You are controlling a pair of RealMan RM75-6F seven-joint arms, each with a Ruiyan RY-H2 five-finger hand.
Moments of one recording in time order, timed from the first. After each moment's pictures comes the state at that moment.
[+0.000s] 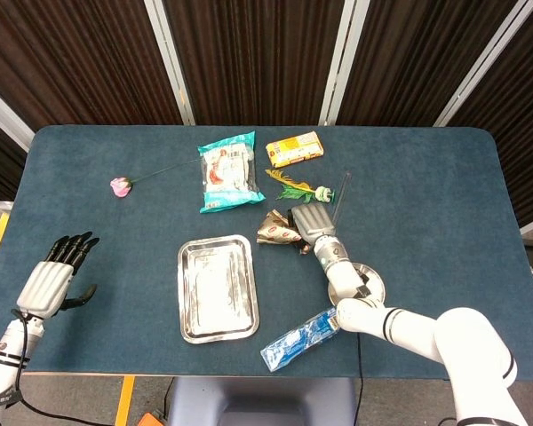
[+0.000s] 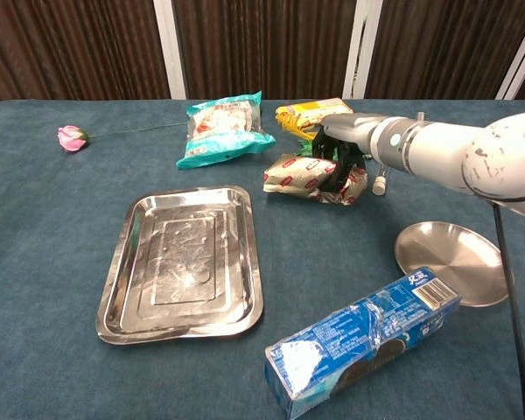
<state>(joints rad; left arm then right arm) -0.36 -1.23 -0.02 -1.37 1.51 1.27 -0.15 1.08 -1.75 0.21 -1.04 -0.64 0.73 -0.43</state>
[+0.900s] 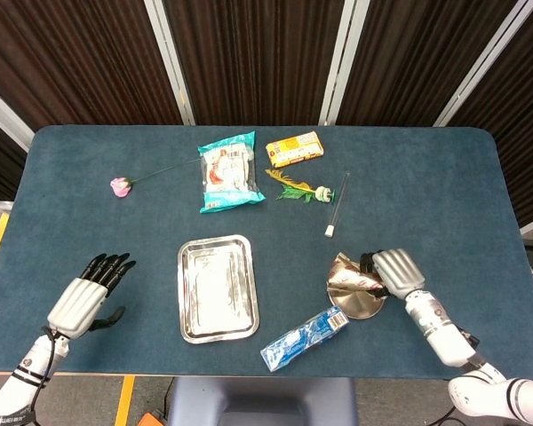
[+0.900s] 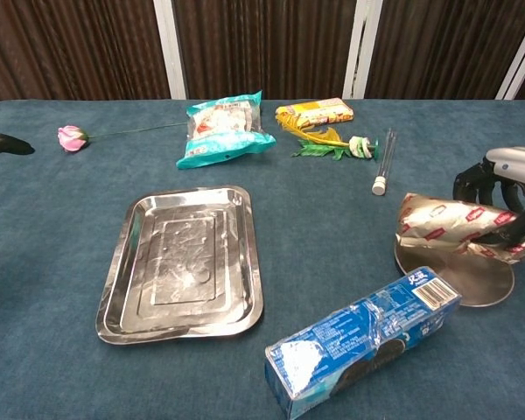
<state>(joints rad) -0.36 -1.21 0.03 -1.55 1.61 1.26 0.01 0.59 -1.36 -0.05 -1.43 -1.27 1.05 -0.01</state>
